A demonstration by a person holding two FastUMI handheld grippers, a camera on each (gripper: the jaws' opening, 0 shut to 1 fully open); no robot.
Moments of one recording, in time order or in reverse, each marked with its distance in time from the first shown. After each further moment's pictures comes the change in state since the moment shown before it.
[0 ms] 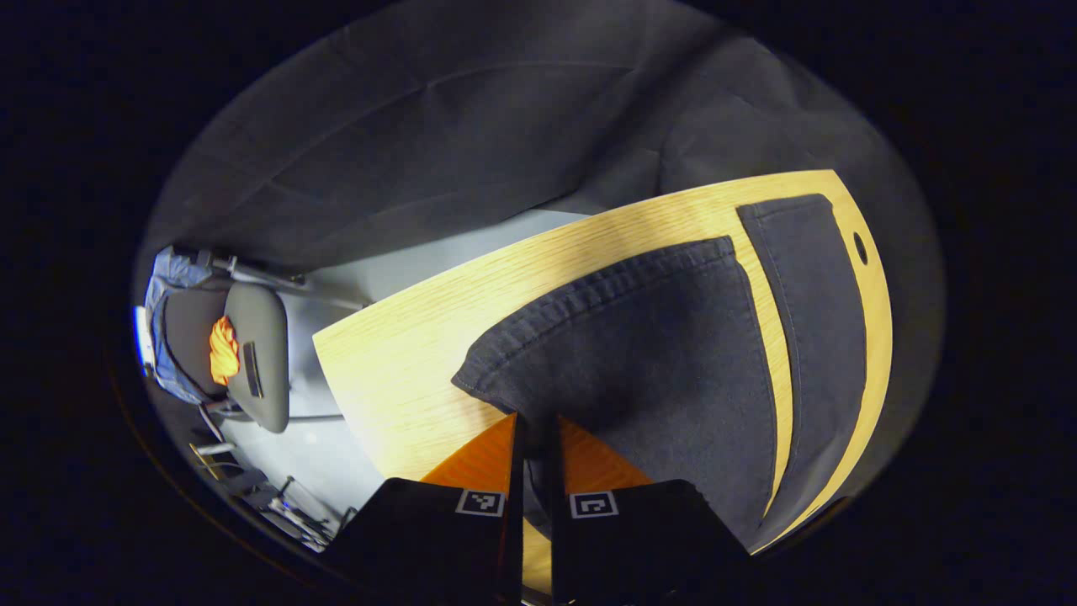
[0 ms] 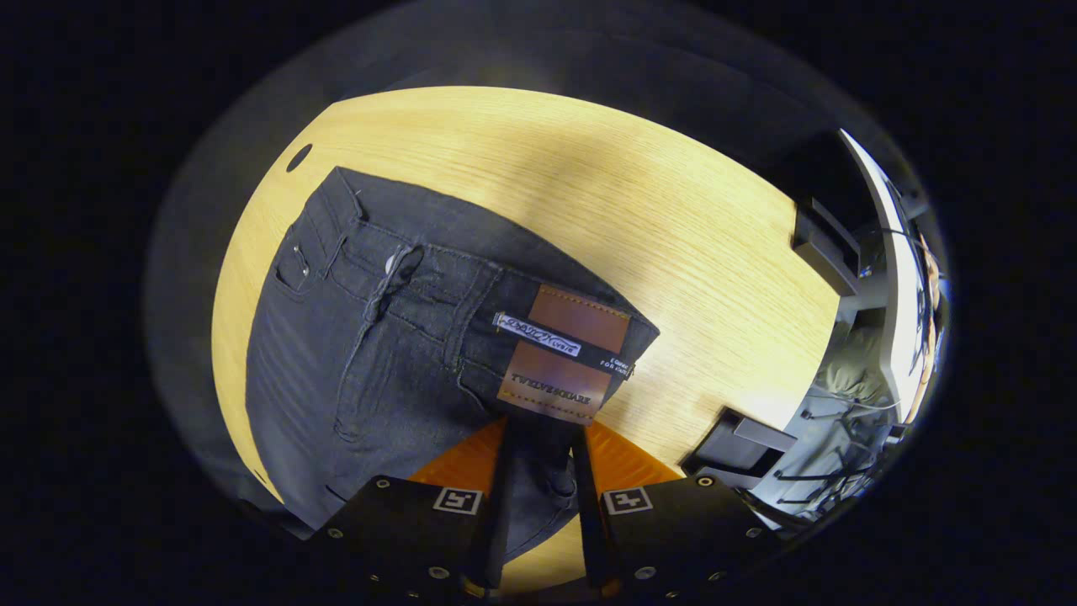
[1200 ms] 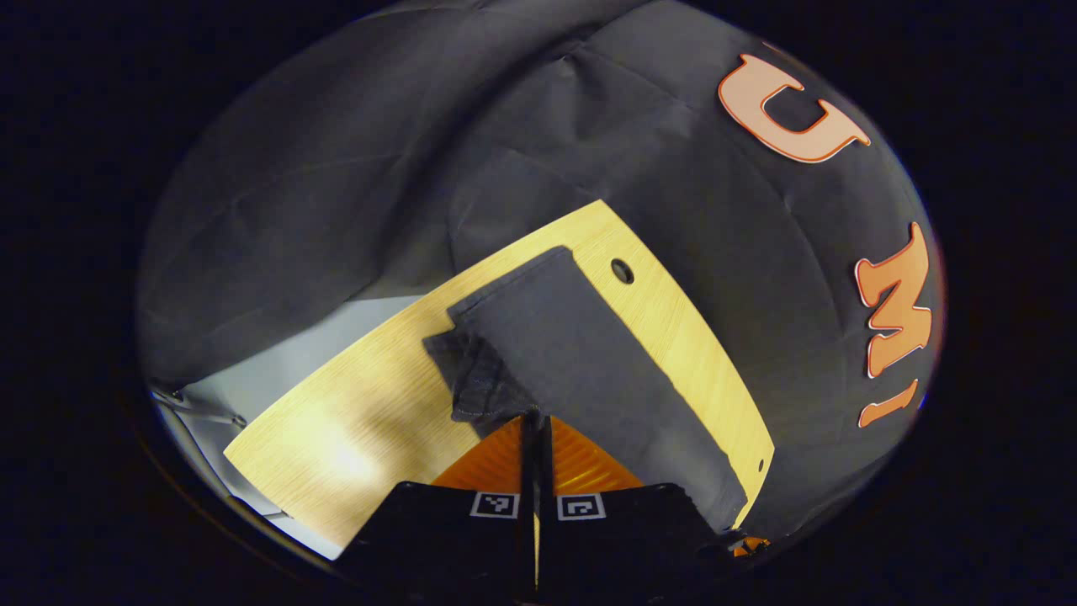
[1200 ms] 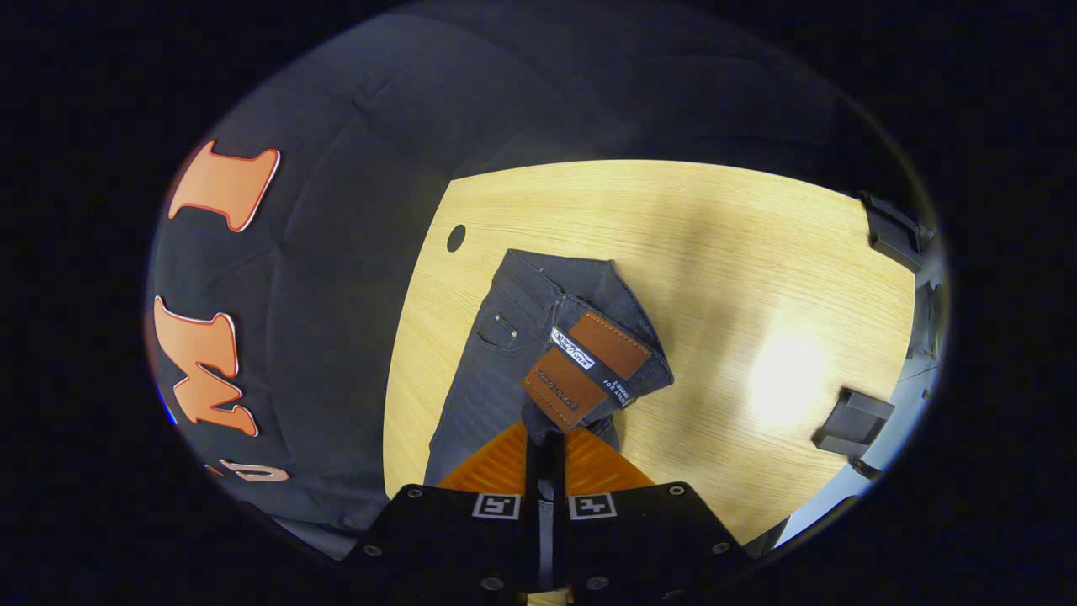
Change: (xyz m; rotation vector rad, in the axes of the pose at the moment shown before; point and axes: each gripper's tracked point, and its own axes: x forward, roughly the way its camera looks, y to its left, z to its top) left arm -0.115 -0.161 0.068 0.256 -0.233 -0.586; right arm -0.098 0.106 0.037 0.159 -0.201 0.497
